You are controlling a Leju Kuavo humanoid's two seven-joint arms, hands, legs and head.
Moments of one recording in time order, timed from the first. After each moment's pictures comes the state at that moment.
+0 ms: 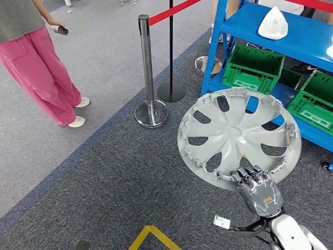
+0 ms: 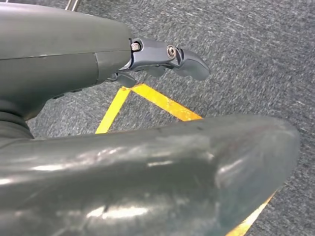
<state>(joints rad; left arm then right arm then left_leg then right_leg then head) -0.04 -0.15 0.57 -0.19 -0.76 0.27 -0.40 0.22 -0.46 0.29 -1.70 1.57 -0.69 -0.03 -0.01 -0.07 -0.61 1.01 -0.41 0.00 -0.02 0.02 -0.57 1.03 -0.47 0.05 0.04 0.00</state>
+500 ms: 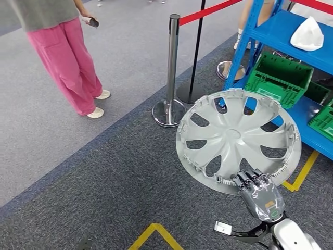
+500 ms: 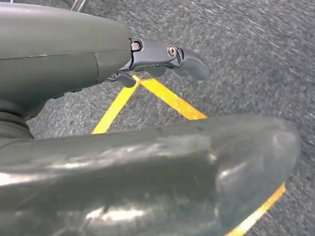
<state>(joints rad) -0.05 -0.16 0.57 -0.19 -0.77 0.27 -0.39 0.30 -0.28 0.08 -1.74 1.57 -0.69 -0.27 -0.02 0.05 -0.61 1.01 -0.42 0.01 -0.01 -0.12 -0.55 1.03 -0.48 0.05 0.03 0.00</state>
